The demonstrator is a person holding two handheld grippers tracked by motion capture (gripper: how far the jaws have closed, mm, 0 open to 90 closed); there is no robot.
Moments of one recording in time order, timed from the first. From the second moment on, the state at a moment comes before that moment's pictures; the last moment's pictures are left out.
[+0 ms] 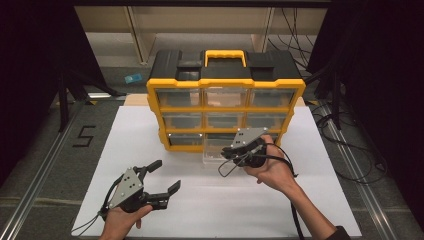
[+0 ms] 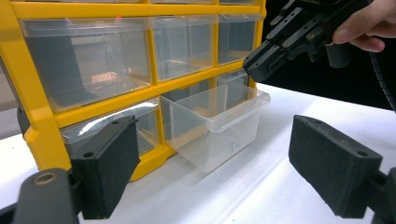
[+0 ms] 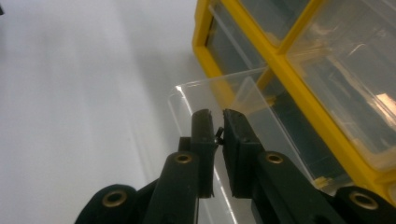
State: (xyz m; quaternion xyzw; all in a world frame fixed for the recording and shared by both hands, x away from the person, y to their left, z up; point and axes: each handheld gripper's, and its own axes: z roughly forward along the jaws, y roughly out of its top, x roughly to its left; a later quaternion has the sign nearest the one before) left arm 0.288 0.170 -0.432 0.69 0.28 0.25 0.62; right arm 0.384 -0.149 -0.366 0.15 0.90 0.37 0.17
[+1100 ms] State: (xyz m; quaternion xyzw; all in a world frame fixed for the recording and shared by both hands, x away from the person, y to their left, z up) left arm 0.287 0.169 -0.432 0.69 0.28 0.25 0.62; right arm 0.412 -0.149 -0.382 0.18 0.89 0.37 0.19
